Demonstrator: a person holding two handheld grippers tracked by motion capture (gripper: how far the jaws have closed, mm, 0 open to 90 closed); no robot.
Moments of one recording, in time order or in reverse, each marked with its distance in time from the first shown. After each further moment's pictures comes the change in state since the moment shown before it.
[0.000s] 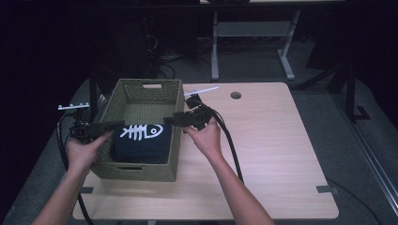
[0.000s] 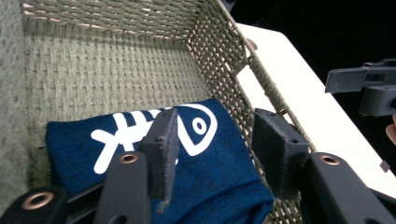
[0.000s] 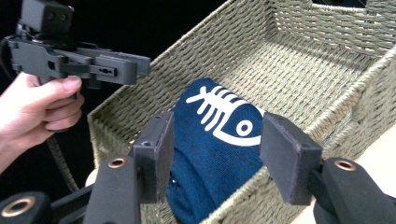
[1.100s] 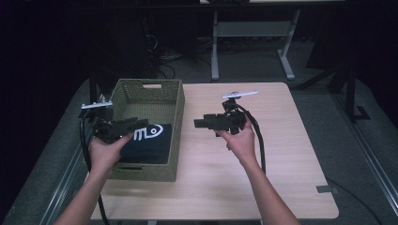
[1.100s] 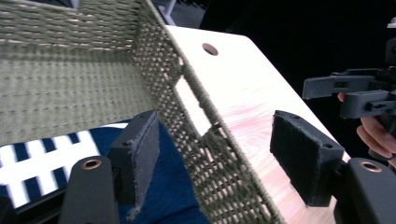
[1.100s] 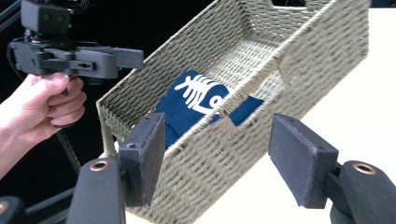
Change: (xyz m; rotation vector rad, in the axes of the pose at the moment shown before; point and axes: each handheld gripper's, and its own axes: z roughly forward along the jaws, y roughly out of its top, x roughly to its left) left arm -0.065 -0.001 0.031 -0.020 -0.082 0.068; right arm -0.040 -0.031 -0.080 -0.051 0.022 0.044
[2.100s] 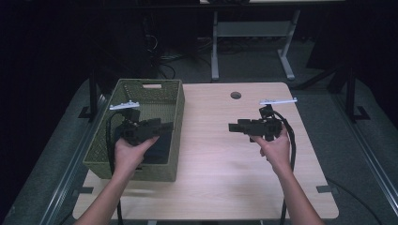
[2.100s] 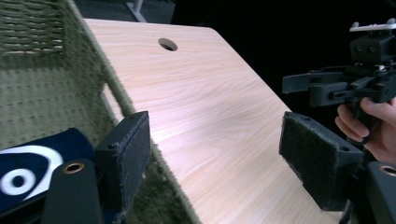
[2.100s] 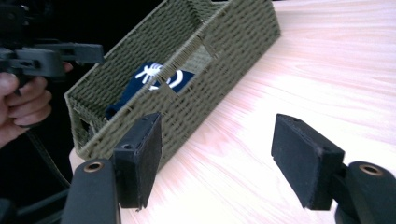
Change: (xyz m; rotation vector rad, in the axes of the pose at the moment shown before) left arm -0.051 -0.005 0.040 0.019 -0.092 0.058; right arm -0.043 -0.034 -0.079 -0.026 -0.108 0.068
